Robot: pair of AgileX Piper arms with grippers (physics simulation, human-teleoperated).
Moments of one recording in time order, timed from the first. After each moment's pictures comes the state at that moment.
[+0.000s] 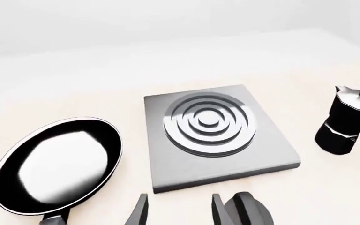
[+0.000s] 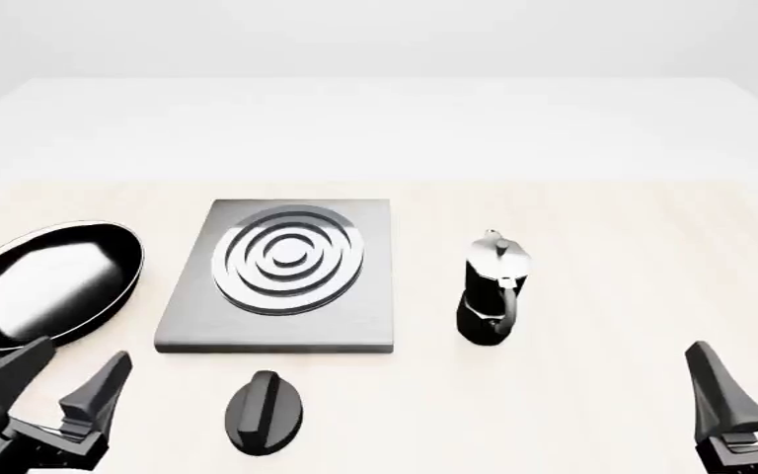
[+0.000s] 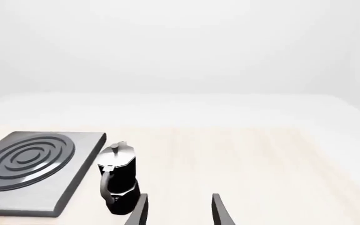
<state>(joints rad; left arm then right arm) -0.18 0.30 -0.05 0.01 0.02 0.04 0.02 -0.01 0.01 0.01</state>
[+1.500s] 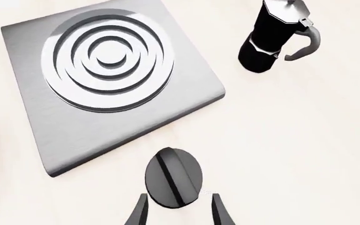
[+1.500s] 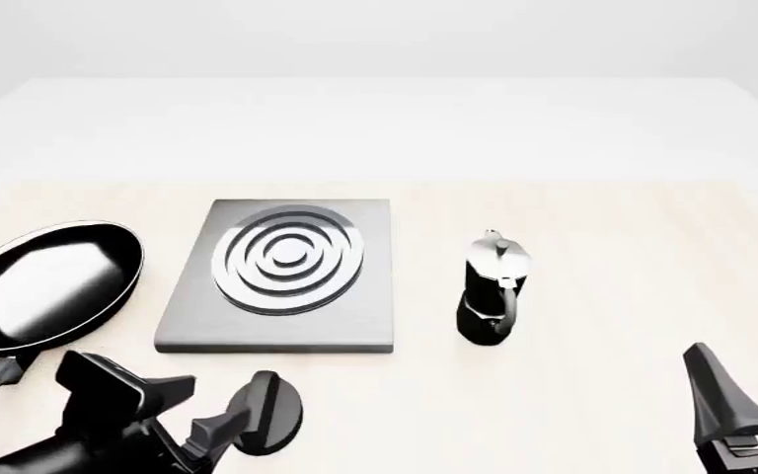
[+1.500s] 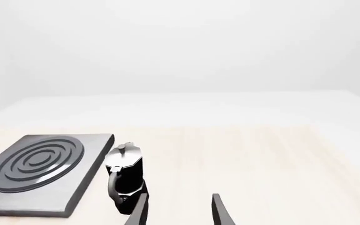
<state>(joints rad) -0.59 0.85 -0.15 -0.04 -0.14 0.06 0.00 -0.01 0.03 0.05</state>
